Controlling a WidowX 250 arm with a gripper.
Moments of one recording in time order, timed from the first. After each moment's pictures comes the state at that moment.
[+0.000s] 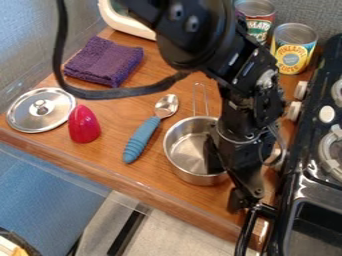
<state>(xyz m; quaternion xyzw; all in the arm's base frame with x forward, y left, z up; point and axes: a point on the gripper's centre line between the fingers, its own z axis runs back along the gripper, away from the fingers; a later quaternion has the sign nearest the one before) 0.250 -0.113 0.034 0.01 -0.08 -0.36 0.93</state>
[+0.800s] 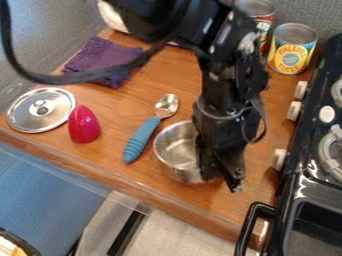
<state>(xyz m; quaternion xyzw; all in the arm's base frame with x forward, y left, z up) 0.245 -0.092 0.063 0.01 -0.07 -0.37 0.92</state>
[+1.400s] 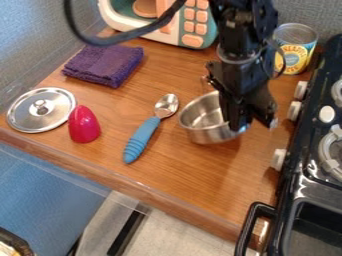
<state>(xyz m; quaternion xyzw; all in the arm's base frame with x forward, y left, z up) 0.317 -0.089 0.081 -0.03 -0.13 -0.23 0.96</state>
